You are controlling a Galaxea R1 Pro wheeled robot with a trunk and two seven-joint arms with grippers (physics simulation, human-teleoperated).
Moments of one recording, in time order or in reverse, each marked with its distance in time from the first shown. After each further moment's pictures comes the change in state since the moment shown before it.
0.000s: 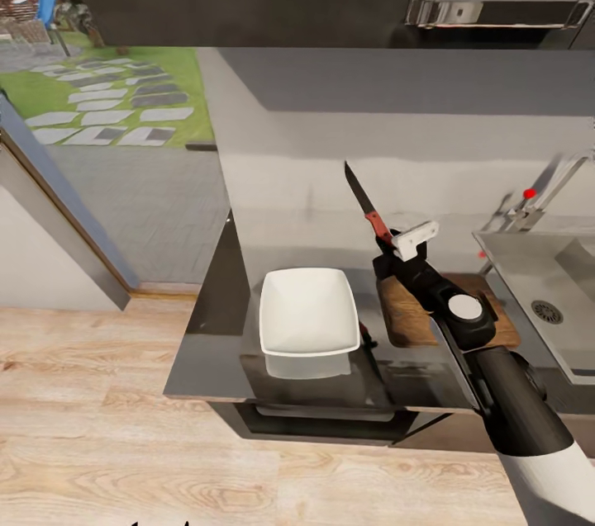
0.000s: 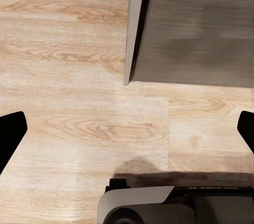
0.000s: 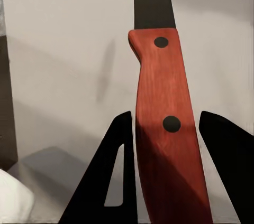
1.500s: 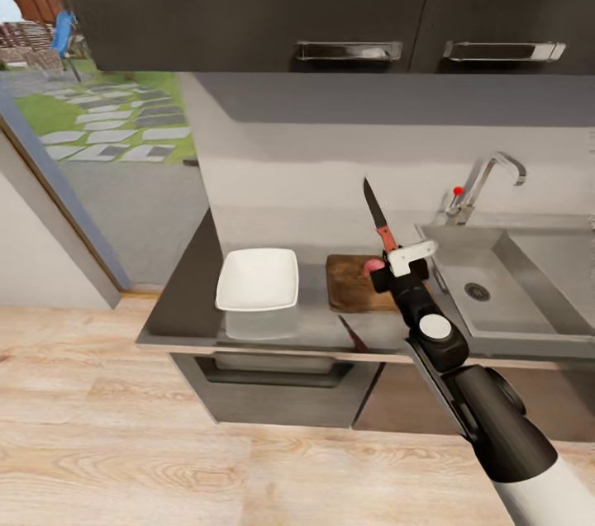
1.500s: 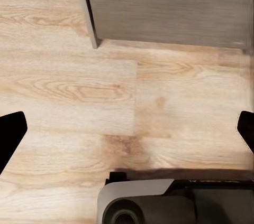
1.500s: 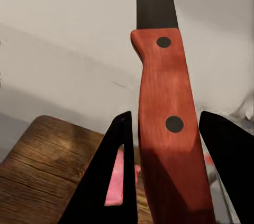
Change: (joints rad) left arm -0.002 -0.003 -0.001 0.088 -0.001 0.000 0.005; right arm 0.045 0.004 0.149 -0.002 0.000 0.097 -0.380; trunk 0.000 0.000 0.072
